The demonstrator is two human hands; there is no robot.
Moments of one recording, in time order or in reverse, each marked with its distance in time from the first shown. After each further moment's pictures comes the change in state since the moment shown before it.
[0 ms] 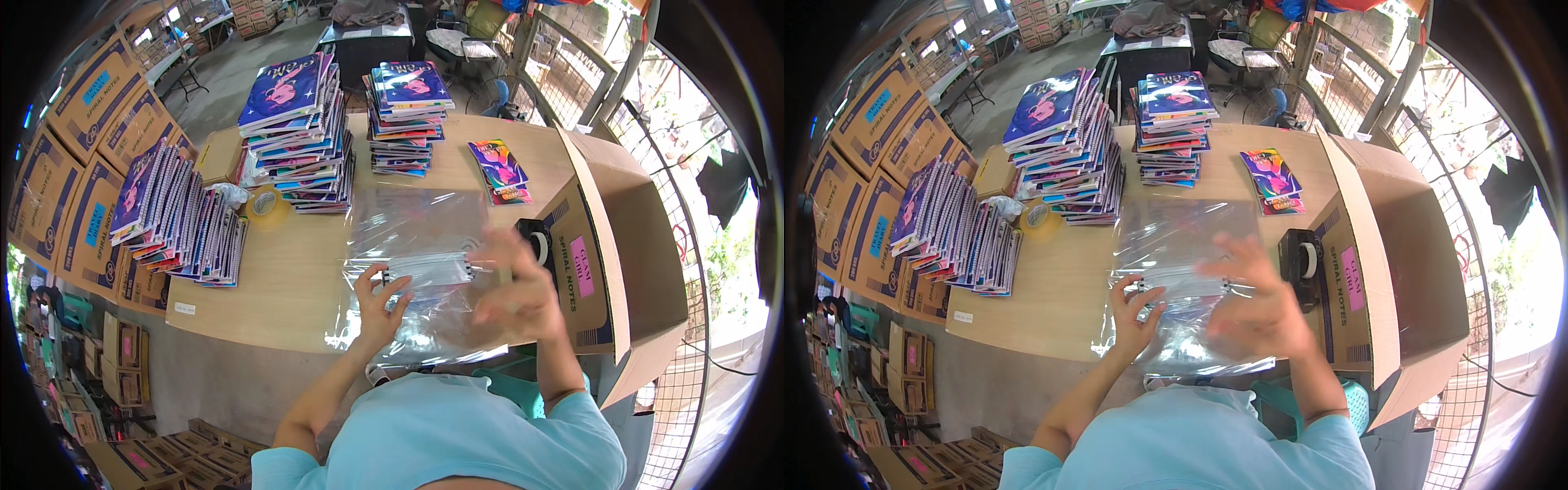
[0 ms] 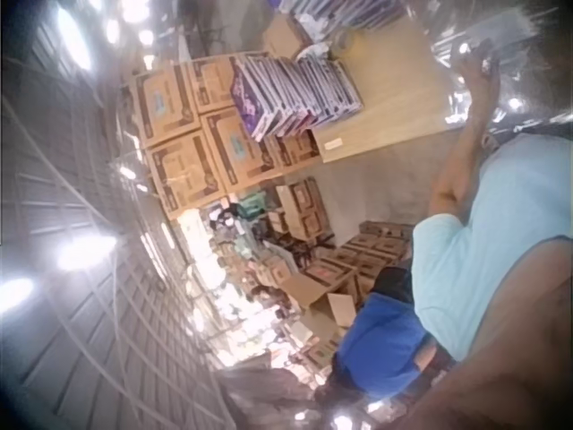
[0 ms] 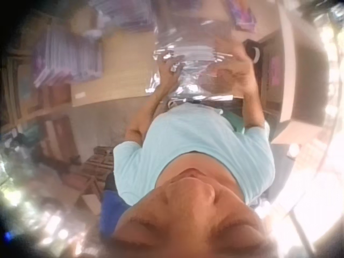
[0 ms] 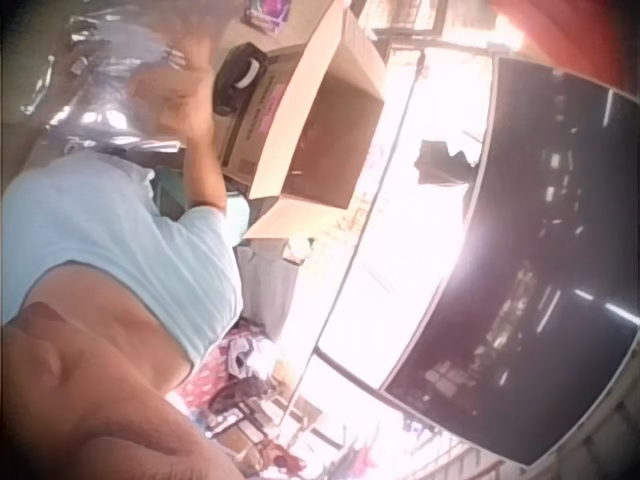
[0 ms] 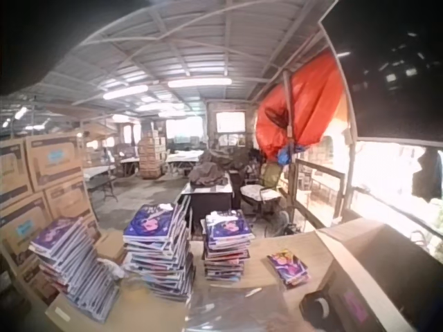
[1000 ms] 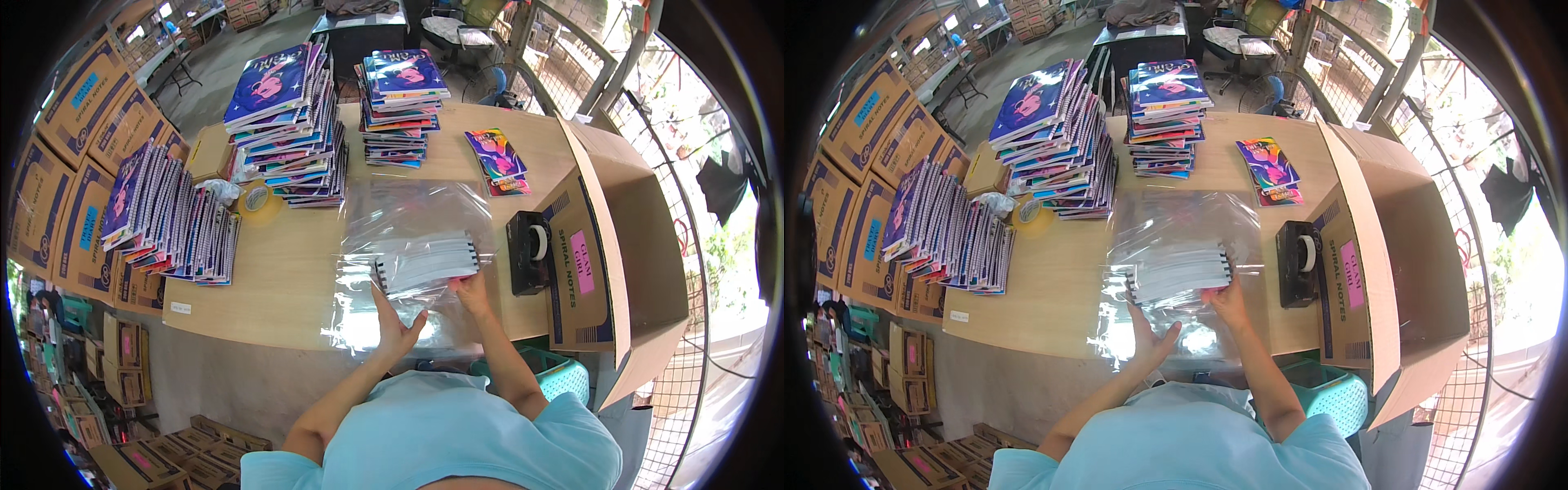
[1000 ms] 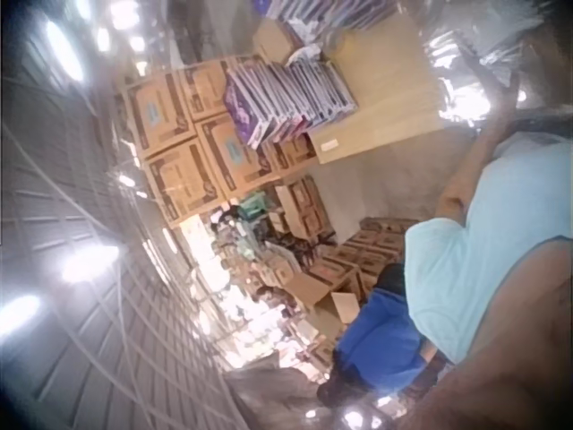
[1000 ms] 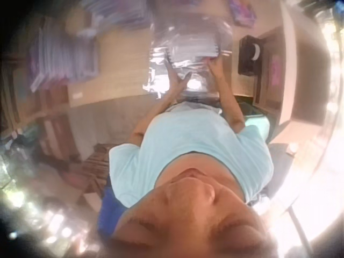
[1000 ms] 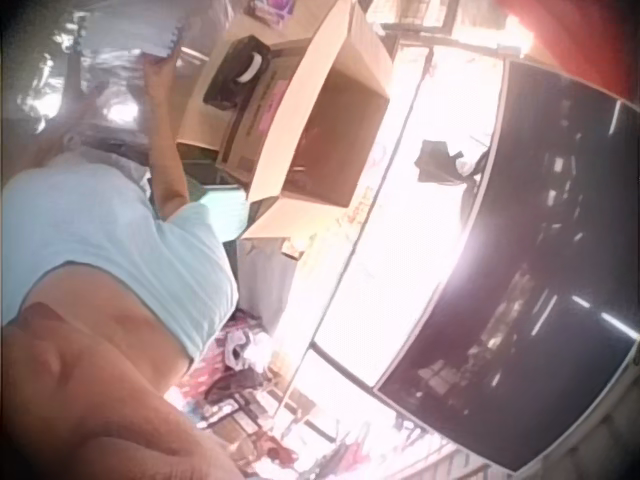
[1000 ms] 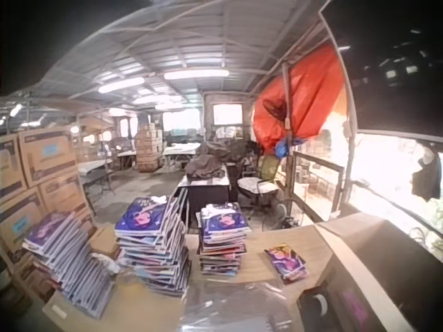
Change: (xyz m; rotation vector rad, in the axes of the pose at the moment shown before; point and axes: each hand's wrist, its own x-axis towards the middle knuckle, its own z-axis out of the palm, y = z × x) left_hand -0.040 -0.012 0.050 -0.240 -0.065 -0.205; right_hand -0.109 0.128 0.206 0.919 0.632 0.704
